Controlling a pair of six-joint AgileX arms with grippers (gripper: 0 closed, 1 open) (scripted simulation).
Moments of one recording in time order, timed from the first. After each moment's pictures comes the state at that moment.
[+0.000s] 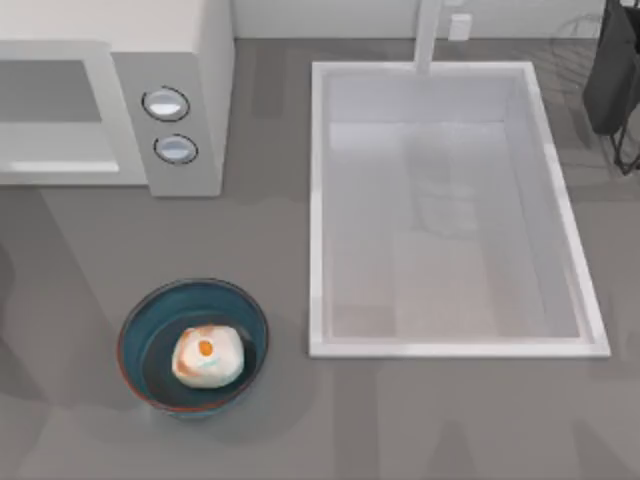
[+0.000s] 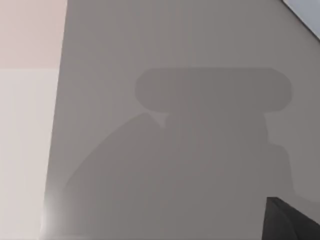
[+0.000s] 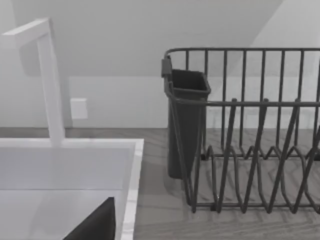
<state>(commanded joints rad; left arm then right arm) 0.88 1.57 0.75 -0.20 0.59 0.74 0.00 0.00 0.00 0.00 0.00 0.00</state>
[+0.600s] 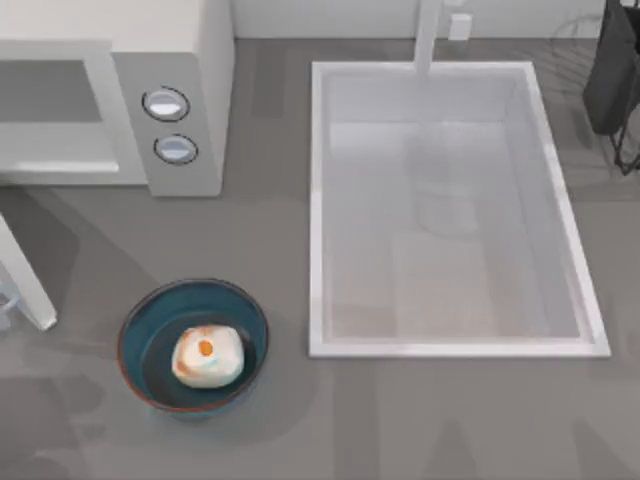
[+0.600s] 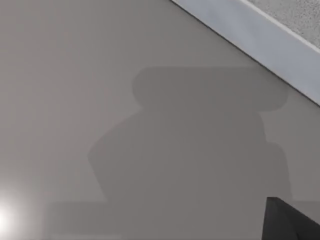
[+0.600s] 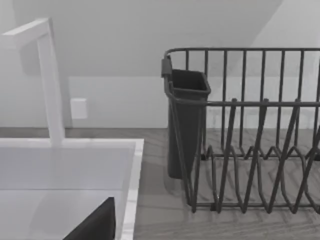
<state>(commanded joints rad) 0.61 1.28 0.49 -0.11 0.44 0.48 0.00 0.00 0.00 0.00 0.00 0.00</state>
